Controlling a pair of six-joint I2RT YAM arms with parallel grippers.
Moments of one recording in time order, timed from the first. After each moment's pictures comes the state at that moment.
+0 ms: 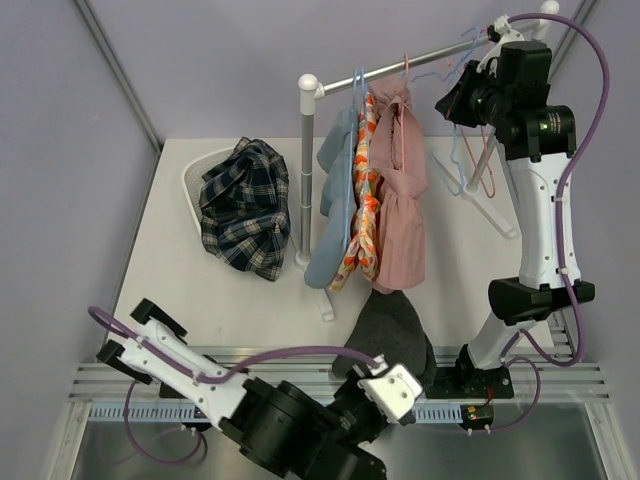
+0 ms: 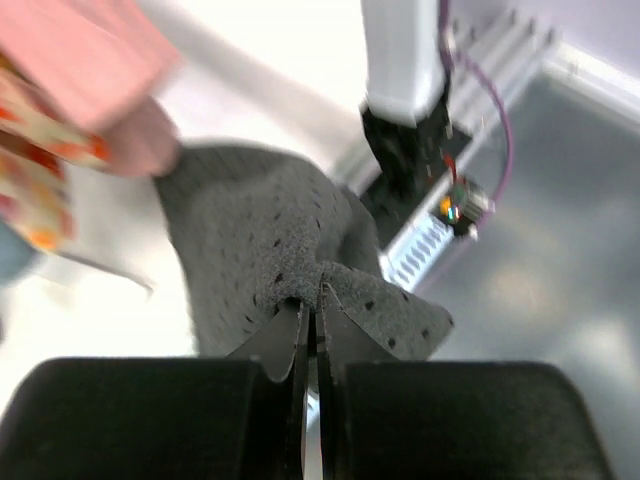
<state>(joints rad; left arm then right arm) -2.09 1.63 1.78 -1.00 -1.05 -0.75 0.15 1.74 2.43 -1.03 -0.13 0.35</state>
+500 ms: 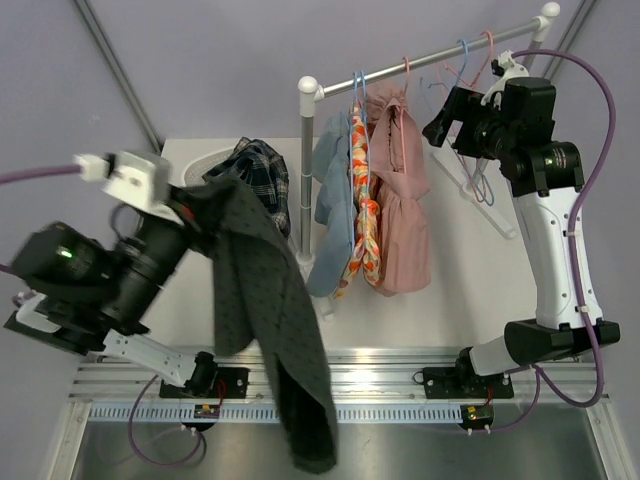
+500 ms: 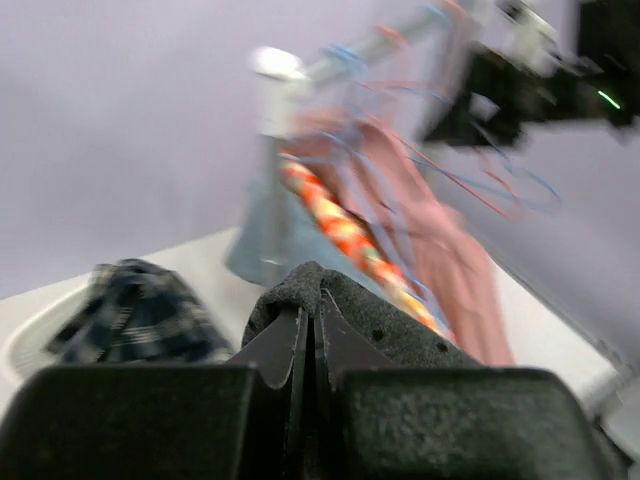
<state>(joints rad) -1.88 1.06 1.79 -0.38 -1.32 0.29 0.14 1.48 1.99 -0.90 -0.12 0.35</state>
